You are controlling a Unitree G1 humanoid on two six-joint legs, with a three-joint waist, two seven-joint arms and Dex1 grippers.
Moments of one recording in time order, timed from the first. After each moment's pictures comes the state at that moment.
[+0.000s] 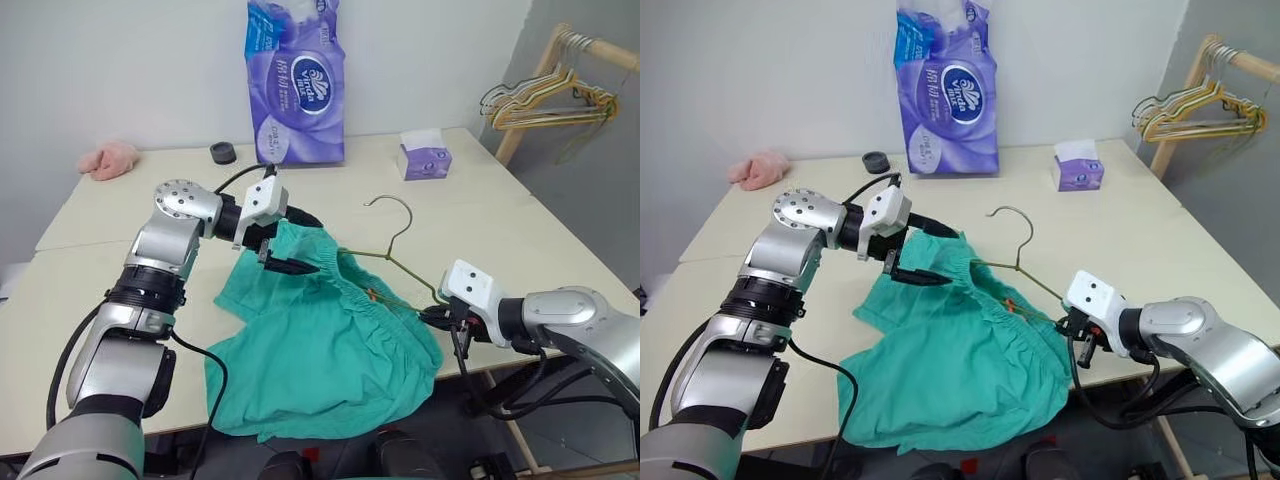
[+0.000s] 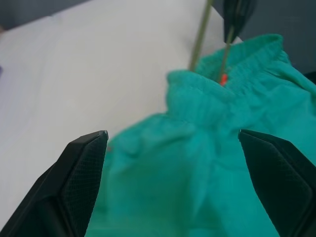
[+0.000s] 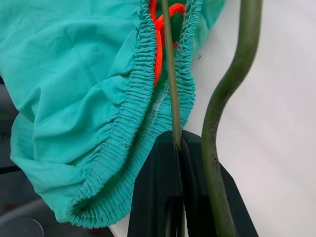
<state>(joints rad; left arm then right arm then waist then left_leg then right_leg) -0.85 0.63 -0.22 0.45 -0.19 0.08 -1.57 -0.29 -0.97 0.18 -0.65 0.49 0.98 0.73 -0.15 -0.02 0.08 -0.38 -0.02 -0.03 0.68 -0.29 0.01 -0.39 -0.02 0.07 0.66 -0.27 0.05</state>
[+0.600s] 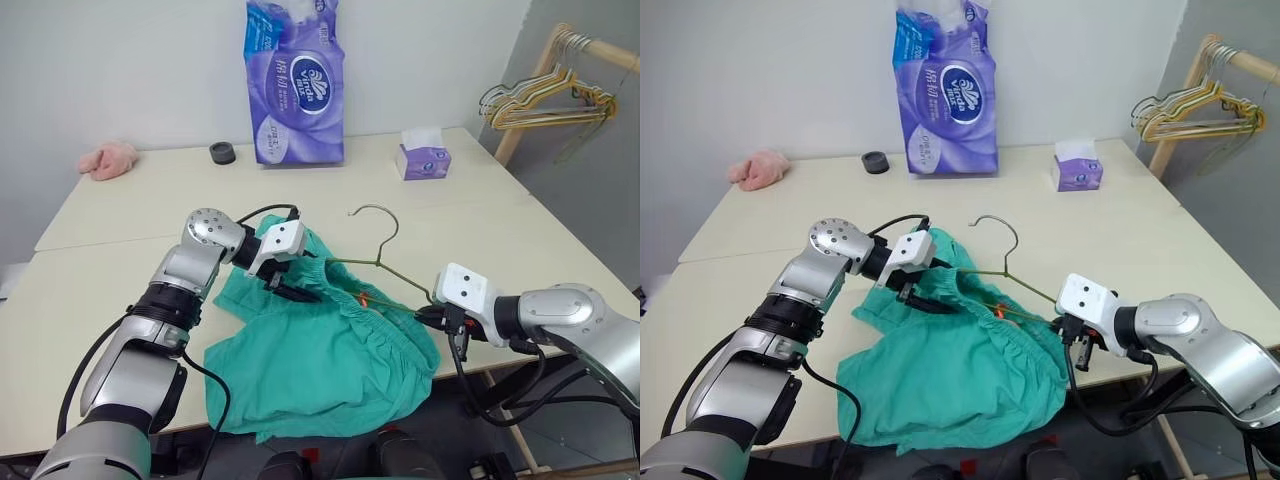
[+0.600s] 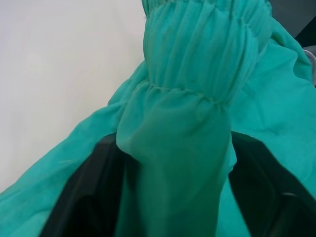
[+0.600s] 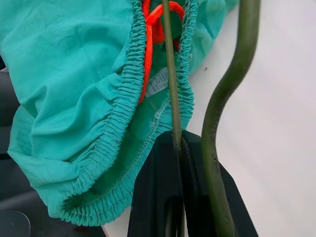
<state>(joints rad) -0.82 0.57 -0.29 0.52 -0.09 0.01 -1.57 -0.31 -0.97 0.22 -0.67 0.40 0.92 0.79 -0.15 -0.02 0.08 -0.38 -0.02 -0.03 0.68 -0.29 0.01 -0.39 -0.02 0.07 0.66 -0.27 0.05</state>
